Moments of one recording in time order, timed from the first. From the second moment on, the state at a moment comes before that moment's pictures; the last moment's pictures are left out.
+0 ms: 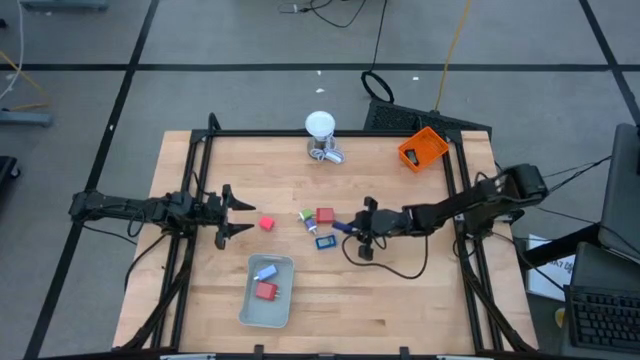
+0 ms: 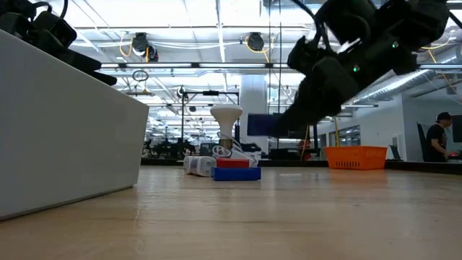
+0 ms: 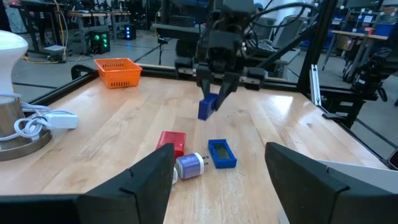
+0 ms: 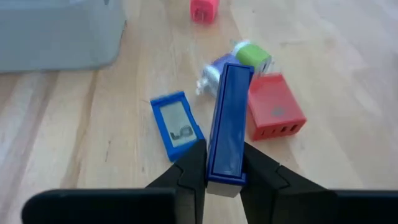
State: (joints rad) left arm -0.09 0.15 0.02 0.06 -0.08 -0.11; right arm 0.13 1.55 0.60 0.38 0.21 0.18
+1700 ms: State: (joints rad) left arm -0.09 0.15 0.02 0.06 -0.08 -0.11; right arm 0.13 0.80 0.25 0.08 0.21 0.25
